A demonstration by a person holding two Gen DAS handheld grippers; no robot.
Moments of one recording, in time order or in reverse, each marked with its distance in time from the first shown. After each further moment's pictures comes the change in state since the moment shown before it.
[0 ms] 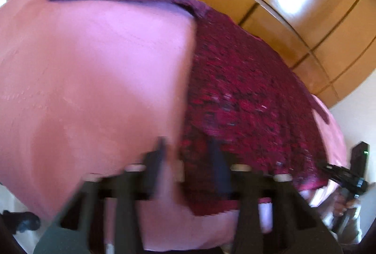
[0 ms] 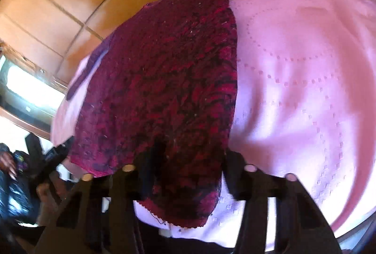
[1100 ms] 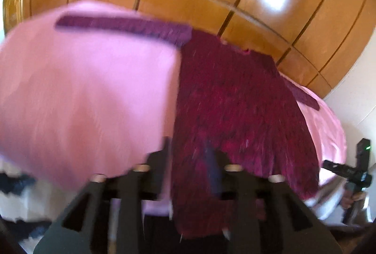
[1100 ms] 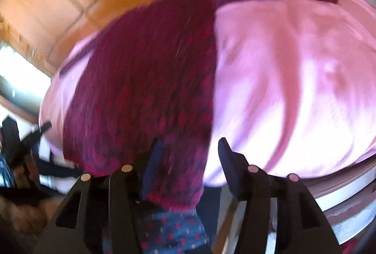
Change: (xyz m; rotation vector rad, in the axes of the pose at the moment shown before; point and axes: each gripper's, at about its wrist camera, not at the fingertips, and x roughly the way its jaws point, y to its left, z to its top) left arm -0.066 -0.053 -0.005 0.148 -0.120 0.079; right arm -0.054 -0.035 -0.027 0.031 -0.060 -0.082
